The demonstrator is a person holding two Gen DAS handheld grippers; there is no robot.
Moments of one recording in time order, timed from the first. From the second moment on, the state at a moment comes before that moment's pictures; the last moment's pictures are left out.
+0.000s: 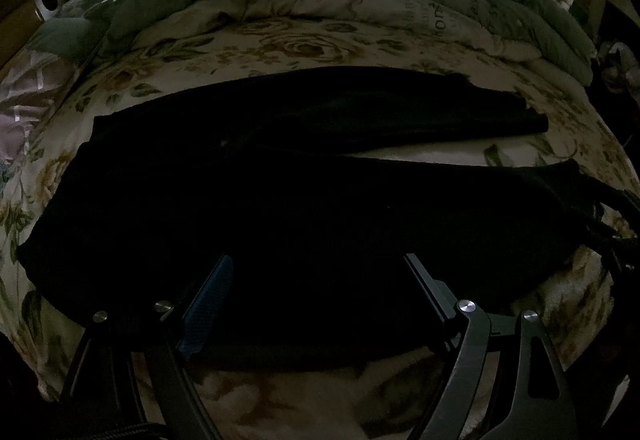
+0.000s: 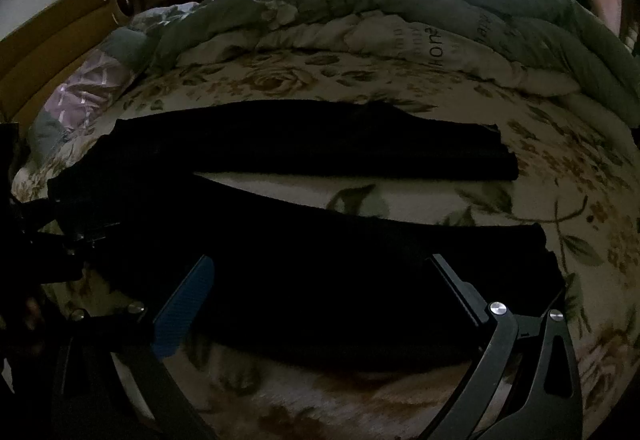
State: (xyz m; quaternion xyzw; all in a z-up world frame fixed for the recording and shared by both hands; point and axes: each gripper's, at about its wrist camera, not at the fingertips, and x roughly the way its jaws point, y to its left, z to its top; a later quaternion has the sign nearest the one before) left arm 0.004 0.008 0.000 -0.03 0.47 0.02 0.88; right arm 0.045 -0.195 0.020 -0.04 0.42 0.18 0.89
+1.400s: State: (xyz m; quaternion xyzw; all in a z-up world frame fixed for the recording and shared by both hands) left arm 0.287 -0.028 -0.040 0.10 0.56 -0.19 0.80; right arm 0.320 -0.334 -0.026 0.08 0.54 0.14 0.82
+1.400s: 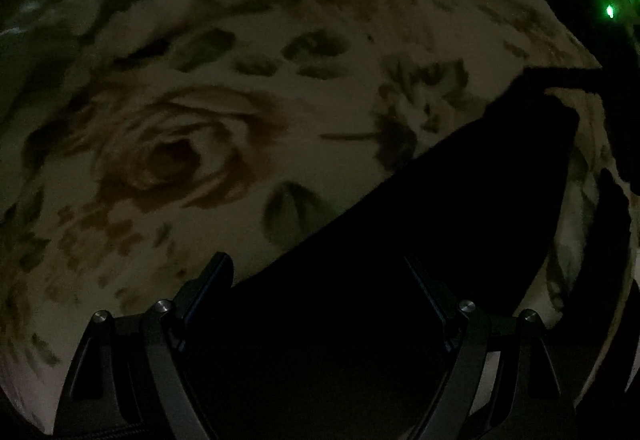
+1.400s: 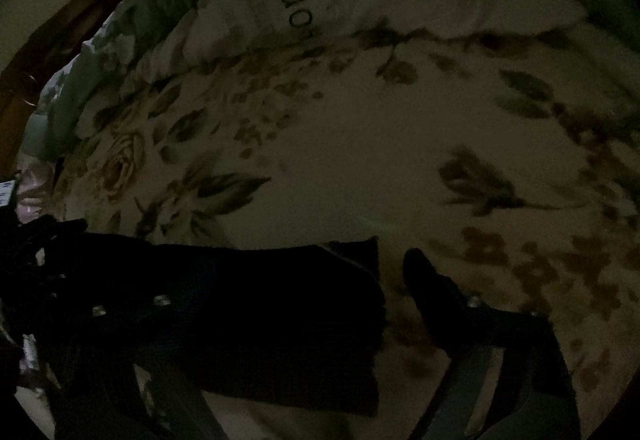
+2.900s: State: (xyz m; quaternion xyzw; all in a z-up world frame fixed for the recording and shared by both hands) left arm 0.058 -0.086 0.010 0.07 0.50 -0.26 0.82; right arm 0.113 -0.383 0.021 0.05 0.46 0.26 0.85
